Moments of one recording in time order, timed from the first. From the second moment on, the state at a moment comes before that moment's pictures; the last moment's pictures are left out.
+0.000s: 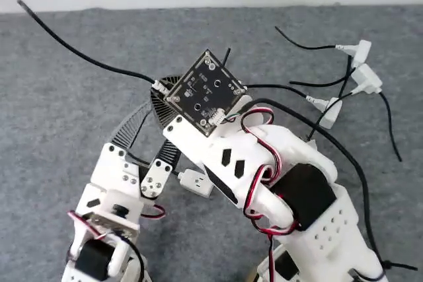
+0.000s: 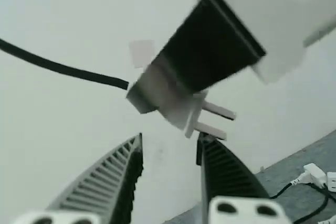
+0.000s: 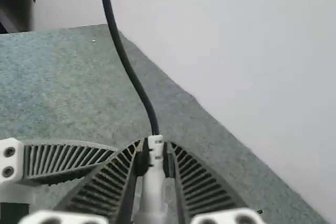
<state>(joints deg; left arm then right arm) 20.4 -103.3 82.8 16.6 -9.5 -45.4 -38.4 1.8 61.0 15.9</state>
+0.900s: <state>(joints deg) 28.5 -103.3 72.3 27.4 -8.0 -45.4 -39.7 0.2 59.7 15.9</state>
